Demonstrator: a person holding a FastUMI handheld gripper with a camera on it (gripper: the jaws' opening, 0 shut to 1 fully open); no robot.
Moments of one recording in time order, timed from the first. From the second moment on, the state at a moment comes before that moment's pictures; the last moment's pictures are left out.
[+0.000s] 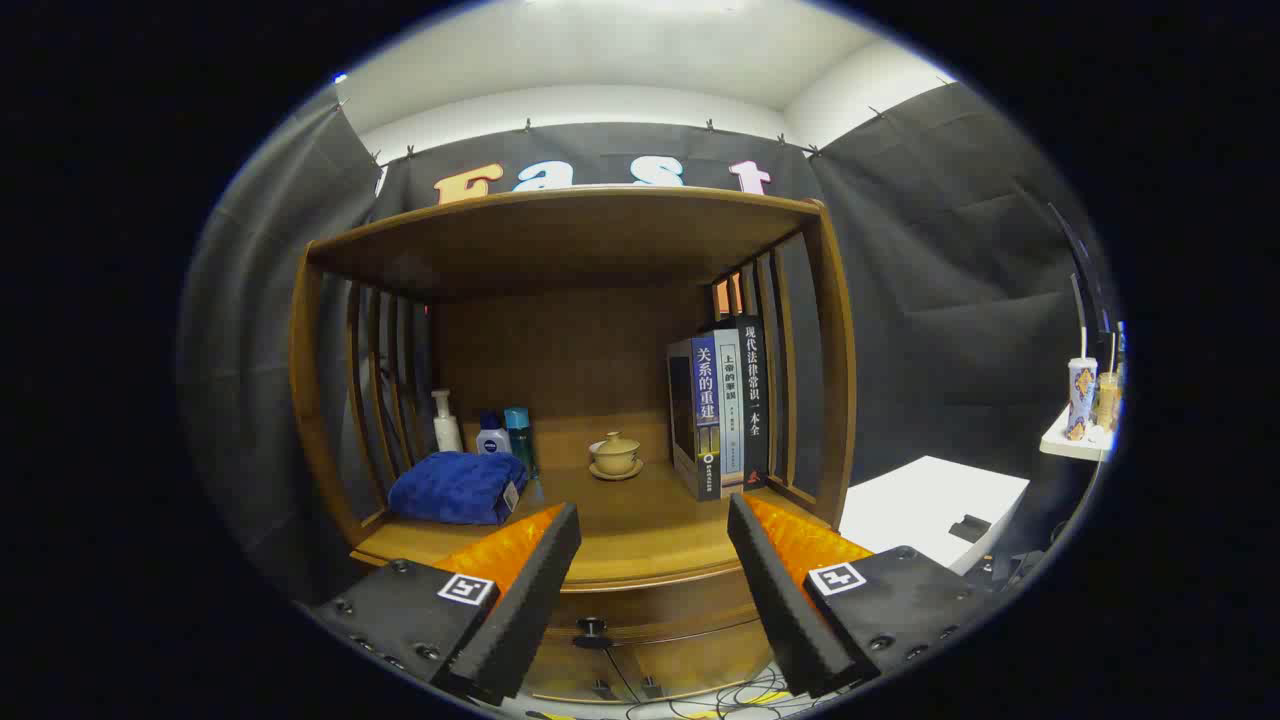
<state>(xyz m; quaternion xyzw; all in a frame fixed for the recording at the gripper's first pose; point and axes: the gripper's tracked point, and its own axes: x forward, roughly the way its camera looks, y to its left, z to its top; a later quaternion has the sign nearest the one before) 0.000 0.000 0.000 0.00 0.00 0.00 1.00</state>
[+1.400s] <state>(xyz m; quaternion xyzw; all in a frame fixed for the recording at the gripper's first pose) -0.002 0.015 -0.011 0.01 0.00 0.02 1.00</state>
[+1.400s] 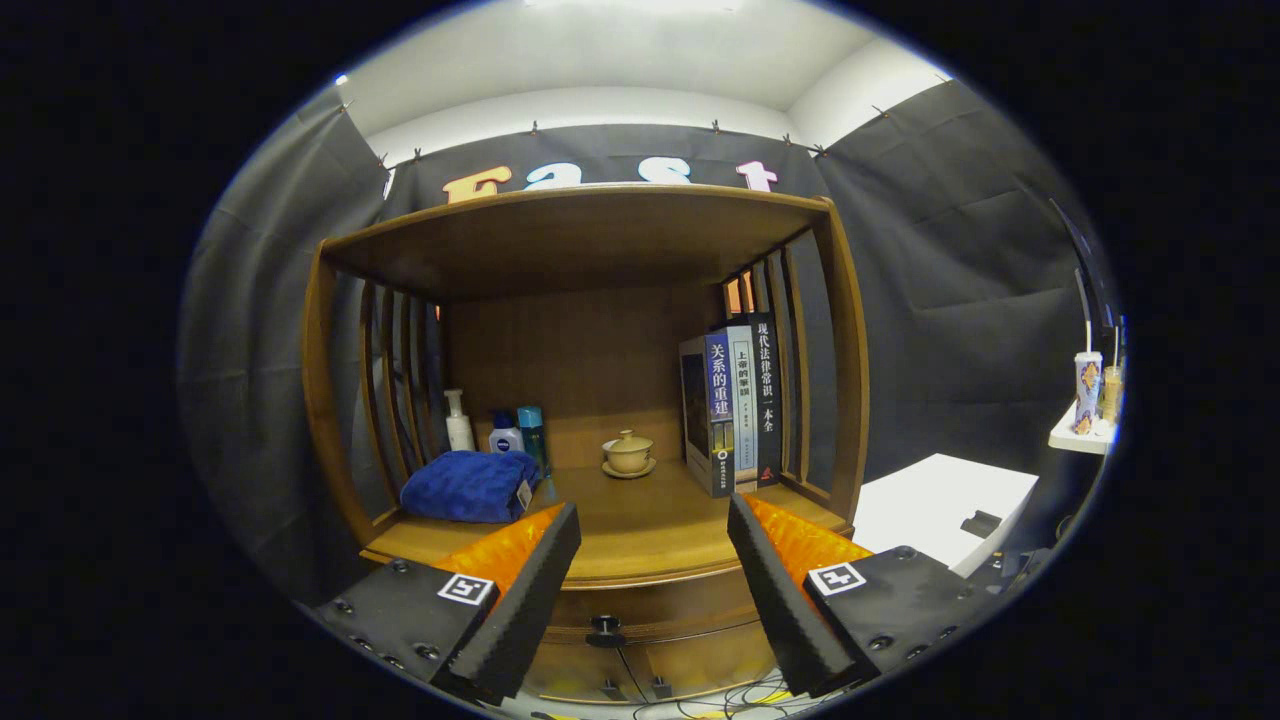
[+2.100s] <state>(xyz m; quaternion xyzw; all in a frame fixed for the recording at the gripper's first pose) 0.037 0.035 -0.148 0.01 0.06 0.06 1.00</state>
